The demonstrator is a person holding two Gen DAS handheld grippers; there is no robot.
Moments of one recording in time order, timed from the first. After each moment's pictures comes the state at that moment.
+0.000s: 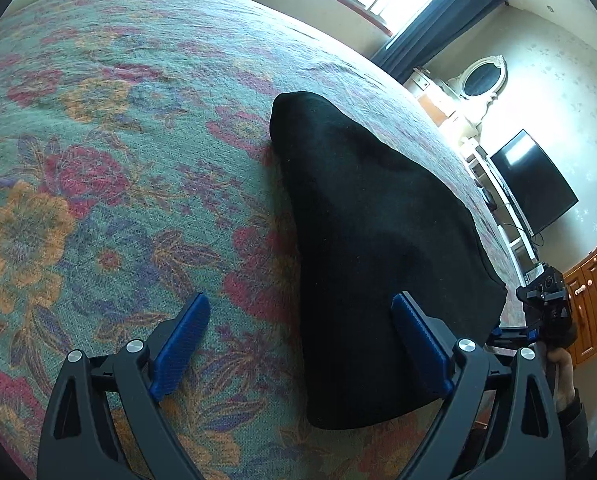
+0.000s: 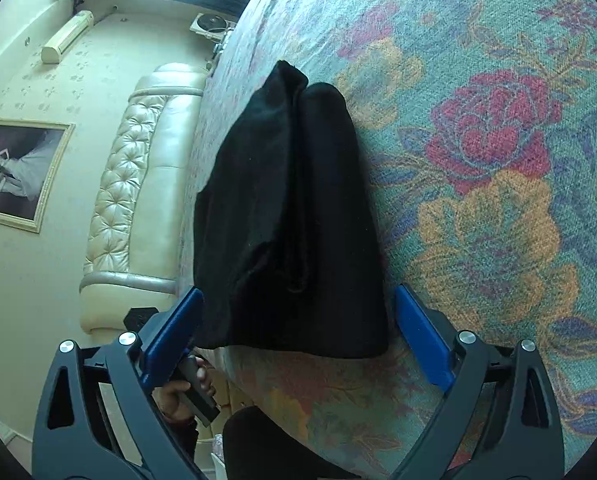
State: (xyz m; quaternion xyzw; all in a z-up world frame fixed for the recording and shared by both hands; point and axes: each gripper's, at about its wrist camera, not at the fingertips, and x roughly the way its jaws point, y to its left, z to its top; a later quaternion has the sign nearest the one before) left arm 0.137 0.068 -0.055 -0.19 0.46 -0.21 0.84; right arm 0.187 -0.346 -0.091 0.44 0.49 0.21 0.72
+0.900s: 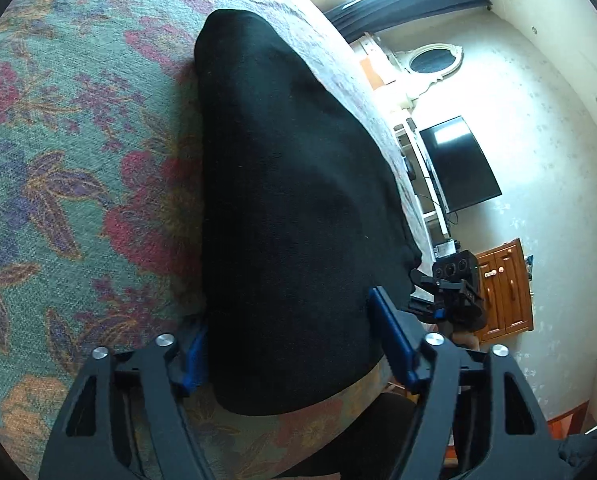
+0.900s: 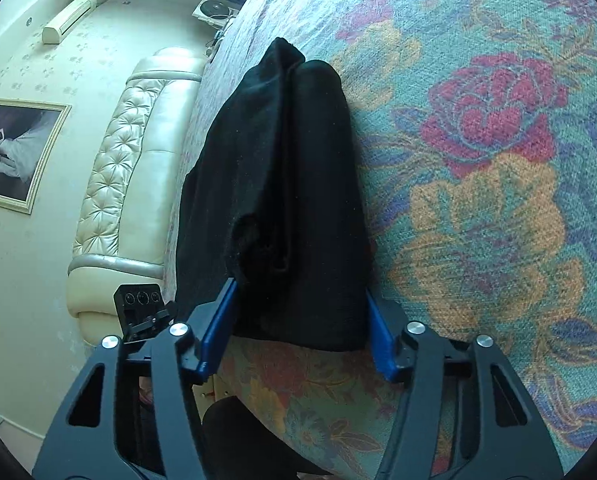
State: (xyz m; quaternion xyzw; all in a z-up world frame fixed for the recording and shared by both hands) left arm 0.149 0.056 -0.075 -0.29 0.52 -0.36 0.72; right arm 0.184 -0.339 -0.103 0.43 0.49 0.22 0.73
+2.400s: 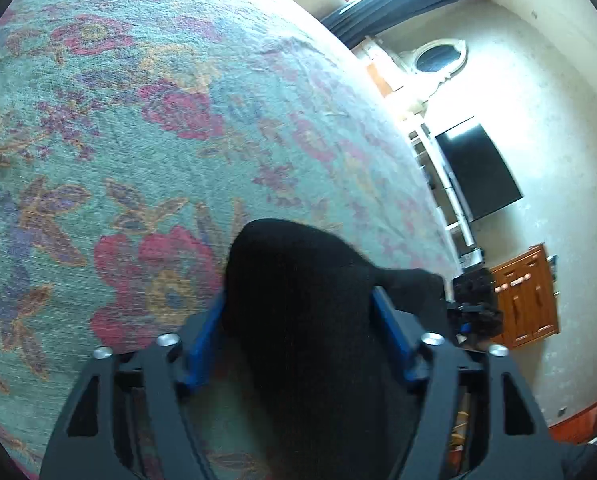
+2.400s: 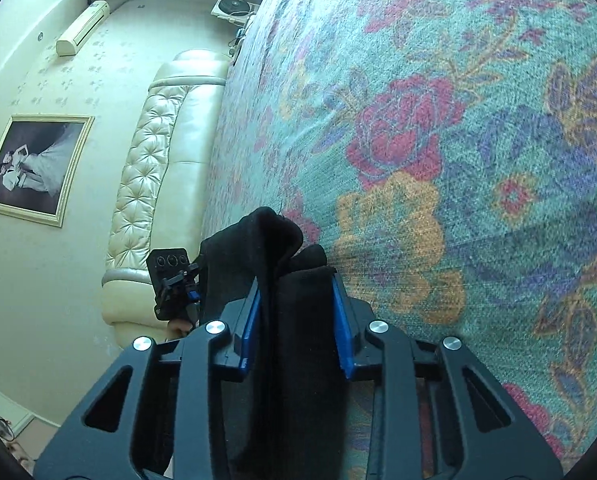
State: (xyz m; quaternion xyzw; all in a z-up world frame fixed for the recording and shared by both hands) left arm 0.308 0.036 -0.070 -0.22 0.51 -0.35 0.76; right arm 0.299 -0.399 -0.120 0.45 0.48 0.28 0.70
